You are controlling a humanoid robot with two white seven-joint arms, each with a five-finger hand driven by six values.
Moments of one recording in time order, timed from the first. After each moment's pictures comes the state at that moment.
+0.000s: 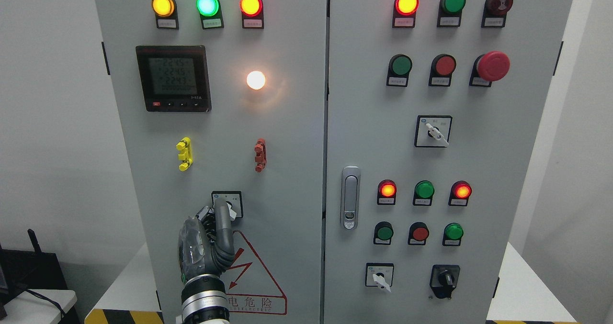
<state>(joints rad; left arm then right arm) -0.49 -0.11 -0.21 -1.76 -0.31 0.51 0.48 0.06 0.12 0.06 -0.14 0.00 0.05 0.13</state>
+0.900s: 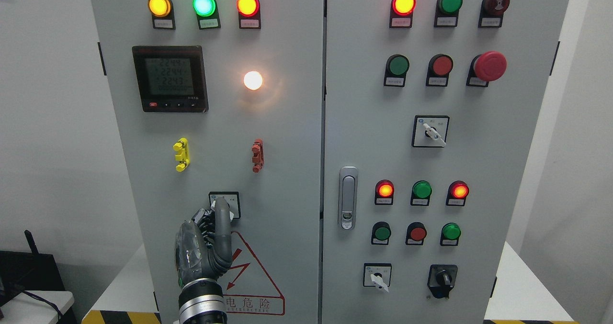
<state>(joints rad) -0.46 -0.11 -0.21 -1.77 -0.30 0.49 0.49 0.06 0.12 0.06 -0.14 0.00 0.05 0.14</state>
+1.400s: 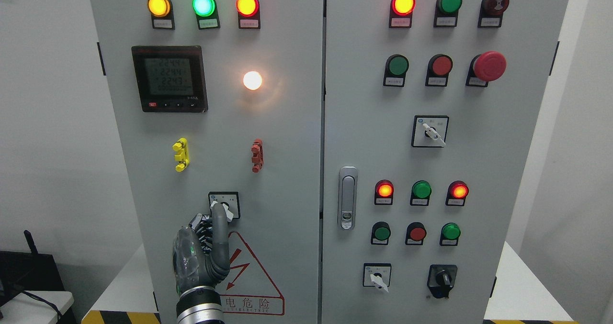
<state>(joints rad) -0.42 -0.11 -0.20 -1.79 -0.30 0.40 0.49 0.06 0.12 0.06 -0.14 0.00 0.05 0.14</state>
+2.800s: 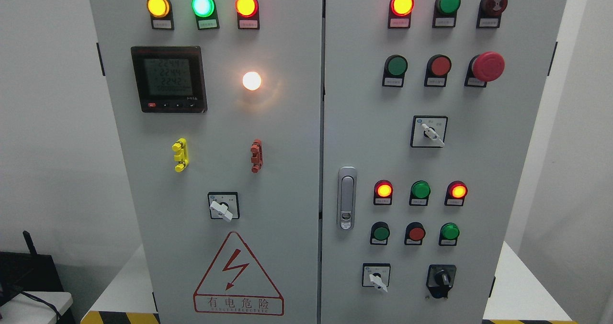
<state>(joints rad) 0.18 -0.03 0.35 -1.31 0.01 -0.62 0.09 0.06 0.12 0.06 -0.14 0.00 0.05 0.14</state>
